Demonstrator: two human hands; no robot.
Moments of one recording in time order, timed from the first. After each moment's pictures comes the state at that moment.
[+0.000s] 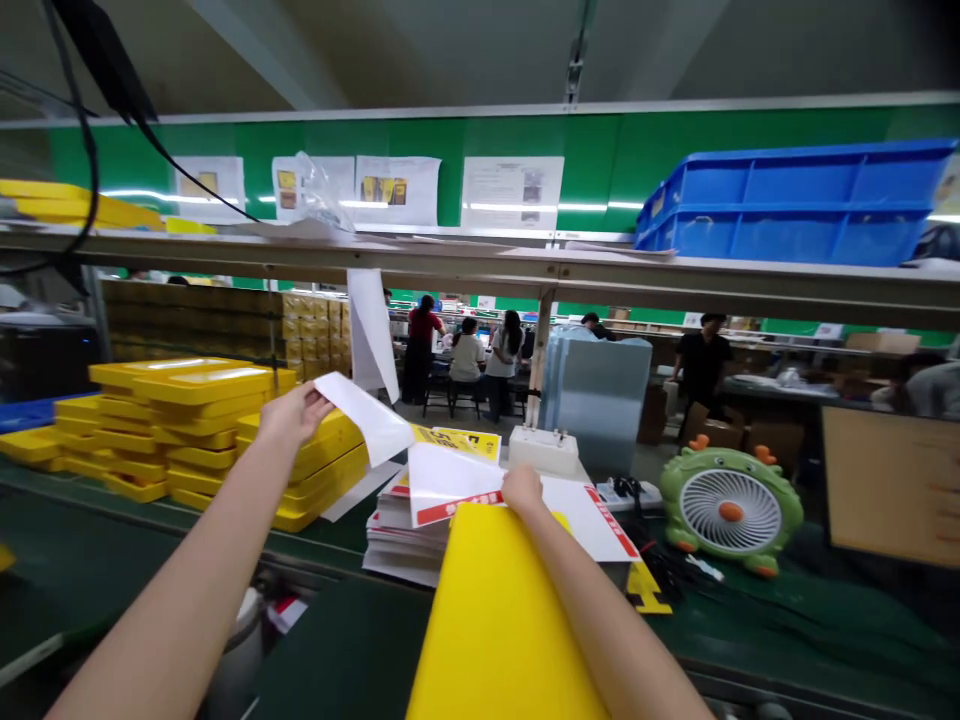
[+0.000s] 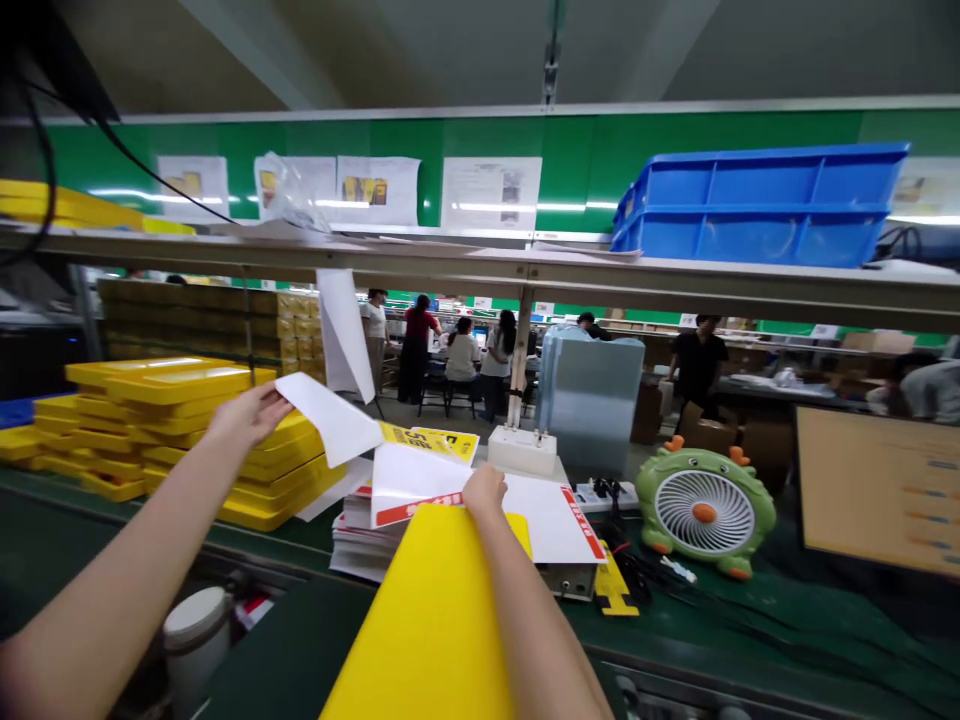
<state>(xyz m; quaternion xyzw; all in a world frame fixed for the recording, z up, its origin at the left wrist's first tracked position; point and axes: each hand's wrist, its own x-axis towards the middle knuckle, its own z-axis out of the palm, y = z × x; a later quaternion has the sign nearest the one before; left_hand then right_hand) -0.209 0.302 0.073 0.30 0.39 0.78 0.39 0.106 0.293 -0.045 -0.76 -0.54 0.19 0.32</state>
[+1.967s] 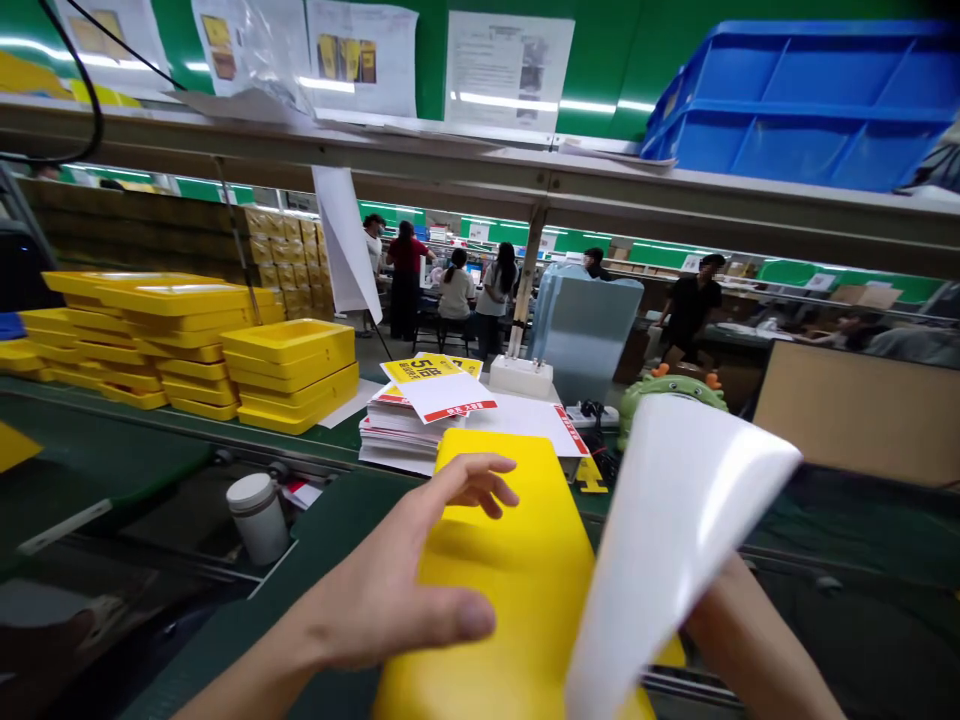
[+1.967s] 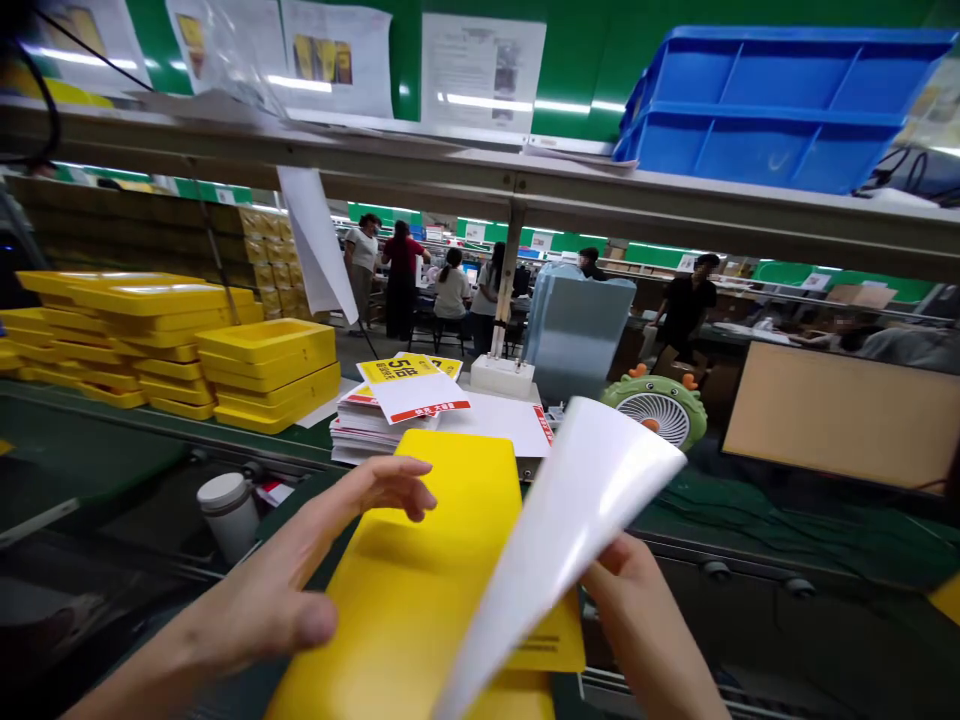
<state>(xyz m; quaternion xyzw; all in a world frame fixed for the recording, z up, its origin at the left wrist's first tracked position) -0.054 0.035 -0.012 0.76 0.24 0.36 0.48 0.234 -0.019 -0.057 -0.52 -0.44 0.47 0.57</state>
